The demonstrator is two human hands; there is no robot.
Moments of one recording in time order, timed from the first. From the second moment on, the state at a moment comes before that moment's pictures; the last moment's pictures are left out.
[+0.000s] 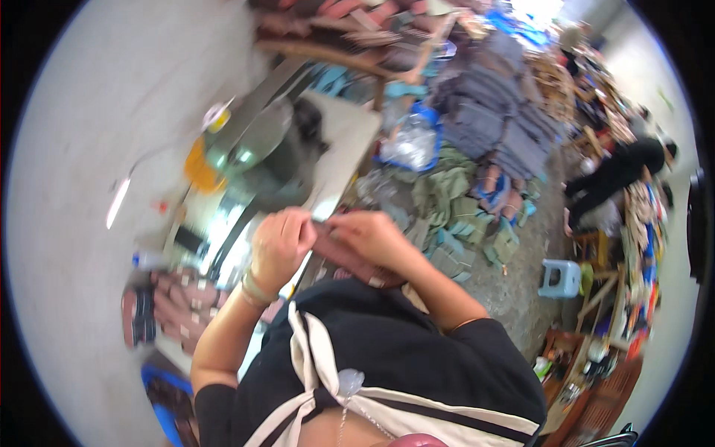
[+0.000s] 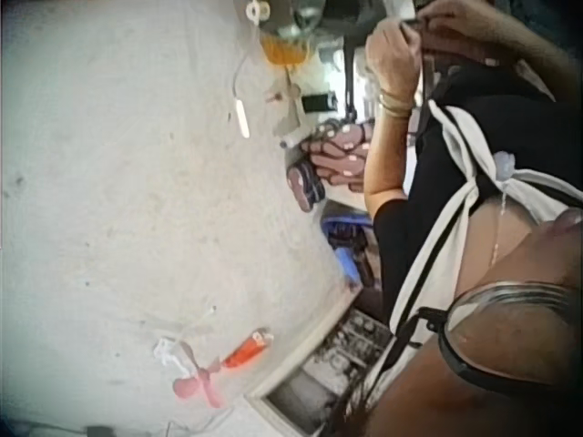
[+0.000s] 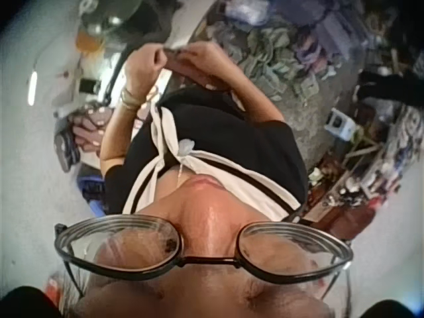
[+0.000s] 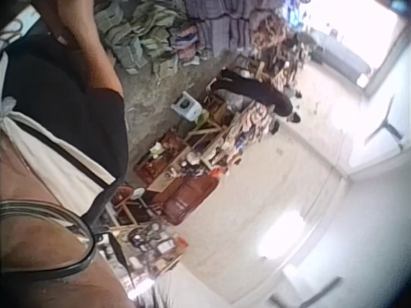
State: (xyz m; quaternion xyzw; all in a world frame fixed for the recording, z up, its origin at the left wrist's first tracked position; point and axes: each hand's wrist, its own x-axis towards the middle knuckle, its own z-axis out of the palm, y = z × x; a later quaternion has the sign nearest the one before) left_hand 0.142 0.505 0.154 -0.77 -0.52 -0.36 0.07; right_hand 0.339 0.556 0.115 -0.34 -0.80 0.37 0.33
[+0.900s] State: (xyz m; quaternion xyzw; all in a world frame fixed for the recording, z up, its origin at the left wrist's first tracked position) left_hand 0.103 0.404 0.151 -0.37 -0.72 -0.58 -0.05; right_hand 0.184 0.536 0.132 -0.08 -0.79 0.50 0.35
